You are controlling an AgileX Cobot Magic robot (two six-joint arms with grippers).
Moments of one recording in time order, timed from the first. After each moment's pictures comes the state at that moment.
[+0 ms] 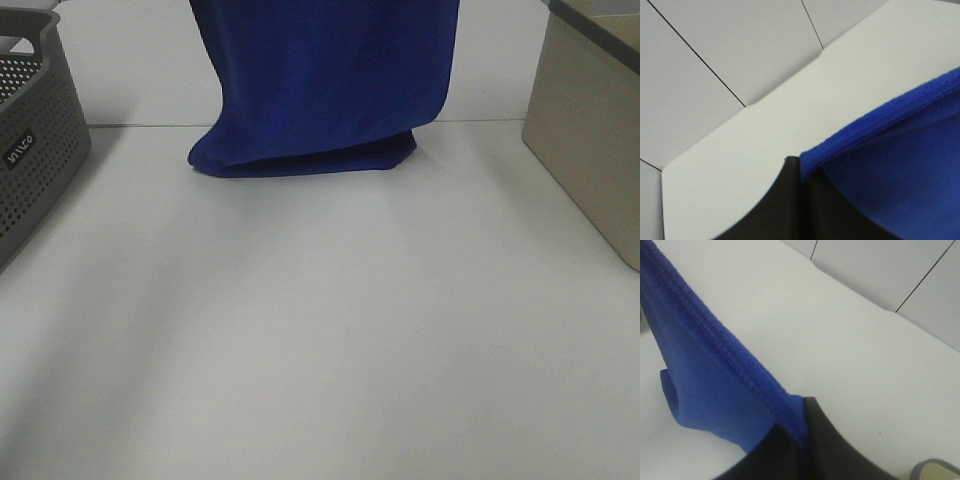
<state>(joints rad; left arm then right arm) -0.33 2.09 -2.59 0.06 0.96 0.38 0.28 1.88 -2.31 0.17 1.03 -0.44</state>
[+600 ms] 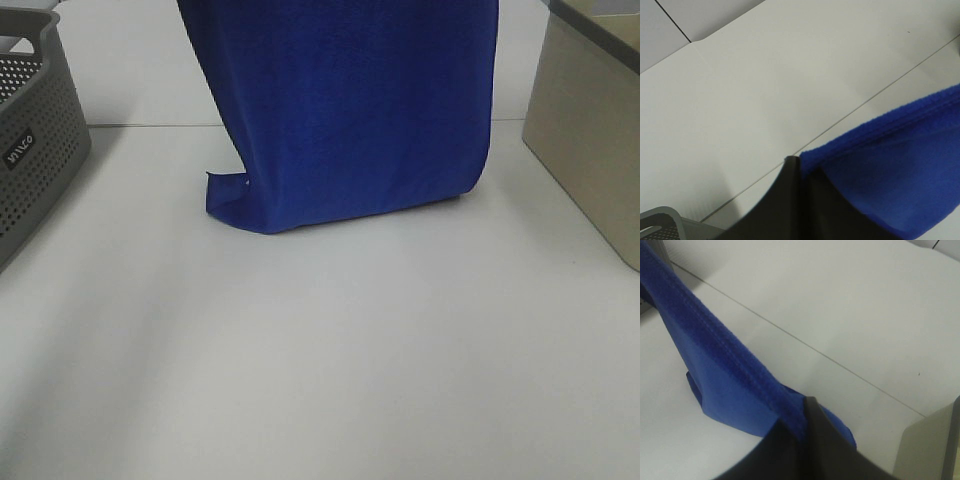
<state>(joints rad) -0.34 2.07 -2.59 -0.01 1.21 0.26 0.28 1.79 -2.24 0.18 1.22 -0.30</state>
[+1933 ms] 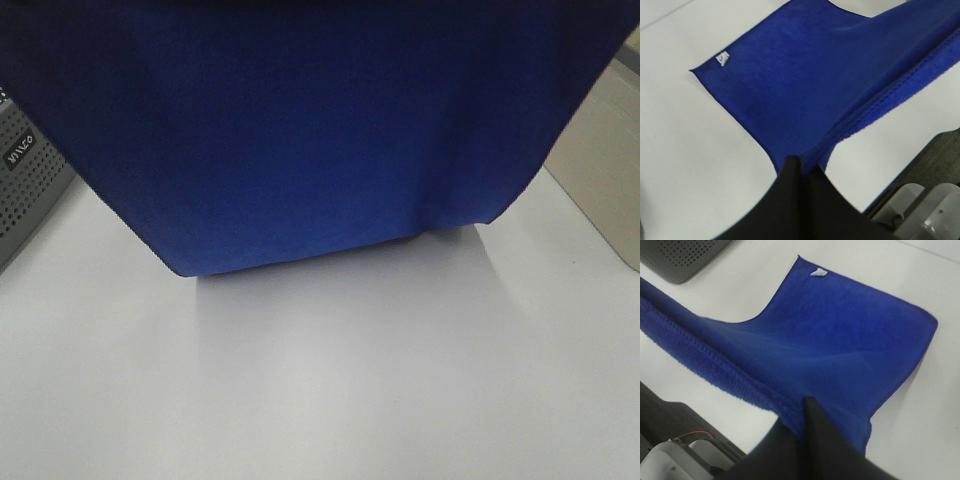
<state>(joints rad) -0.34 1.28 -1.45 -0.33 1.20 0.26 0.29 1.23 -1.46 0.37 1.22 -0.21</state>
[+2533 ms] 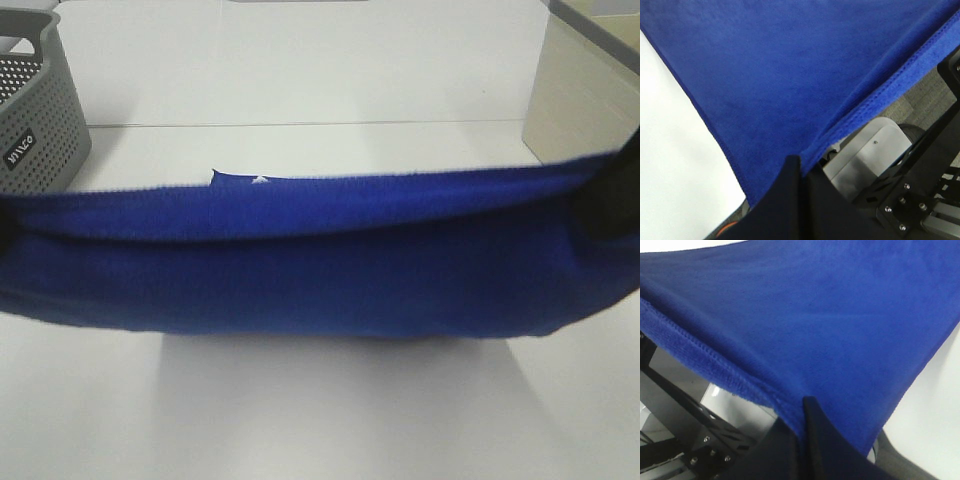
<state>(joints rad) -0.34 1.07 -0.98 -0.47 1.18 0.26 0.29 1.06 -0.98 0.50 1.21 -0.18</state>
